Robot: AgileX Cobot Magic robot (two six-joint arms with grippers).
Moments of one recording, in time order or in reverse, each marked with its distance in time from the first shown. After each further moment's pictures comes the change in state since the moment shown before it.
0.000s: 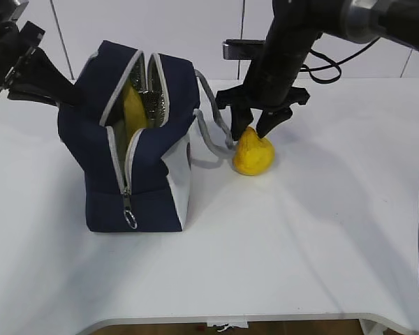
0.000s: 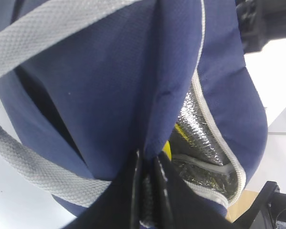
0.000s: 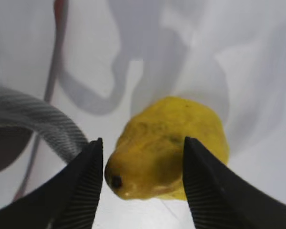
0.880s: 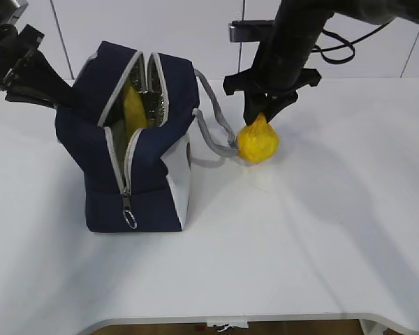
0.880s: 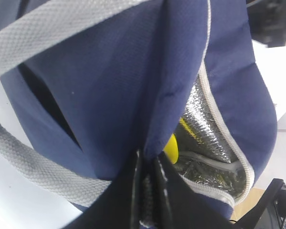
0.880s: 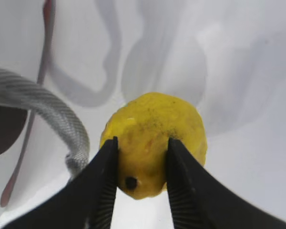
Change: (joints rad) left arm 0.000 0.000 0.000 0.021 0.000 0.000; right arm 0.000 -0.070 0.018 -0.068 0.004 0.000
